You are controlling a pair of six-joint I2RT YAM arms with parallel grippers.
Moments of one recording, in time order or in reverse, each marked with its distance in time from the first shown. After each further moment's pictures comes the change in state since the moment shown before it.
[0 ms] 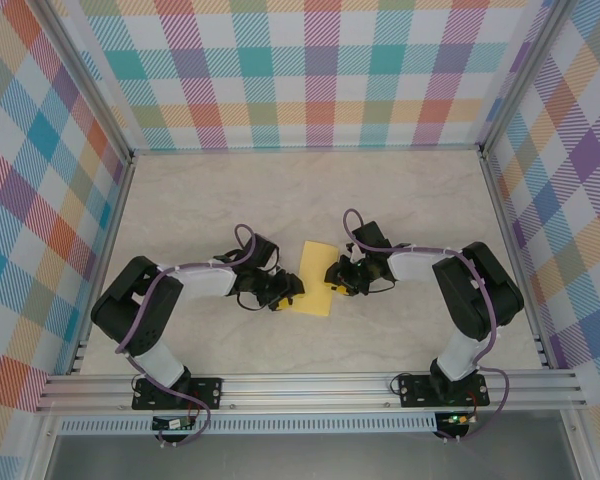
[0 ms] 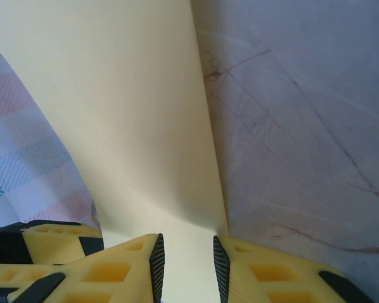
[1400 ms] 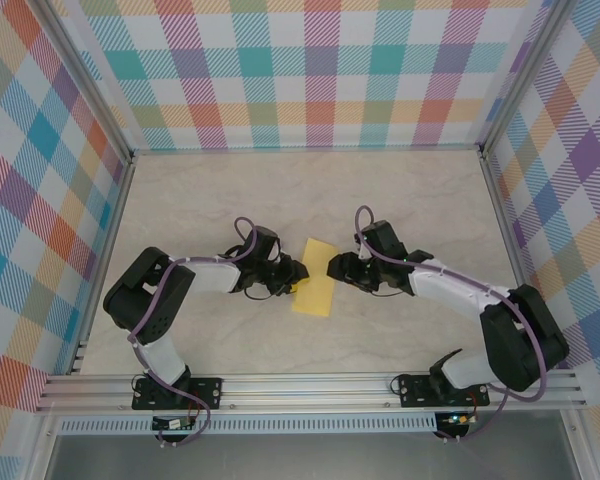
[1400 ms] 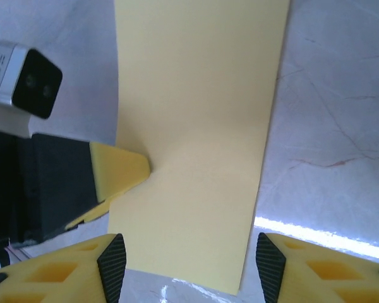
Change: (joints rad) left arm 0.035 0.089 0.018 0.286 0.018 -0.161; right arm 0.068 -0.346 -0.061 -0.109 0.196 -0.092
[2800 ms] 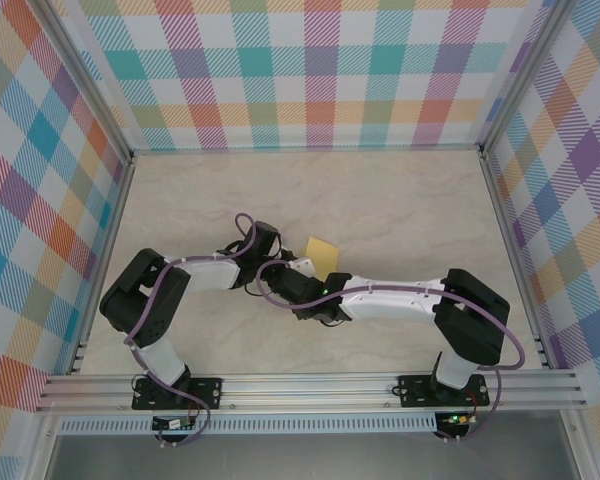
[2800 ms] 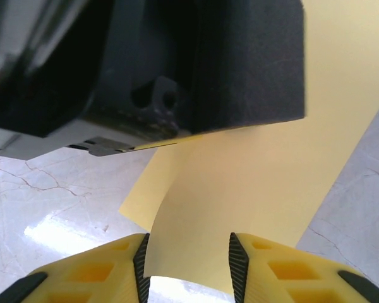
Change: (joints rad) left arm 0.000 -0.025 0.039 -0.072 0.018 0.001; right arm 0.568 0.286 0.316 -0.271 0.718 -0.153
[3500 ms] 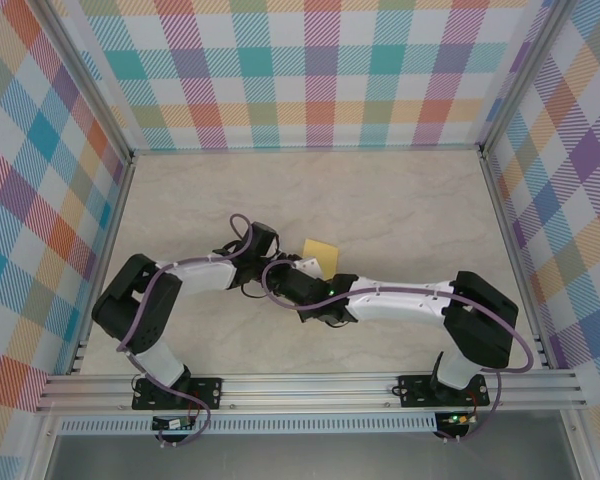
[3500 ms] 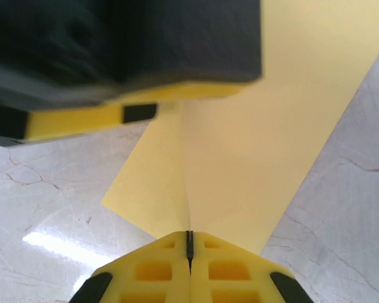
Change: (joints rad) left arm 0.000 -0.082 0.000 -0.154 -0.109 0.052; right arm -0.016 -0.051 -0.047 0.002 0.006 0.014
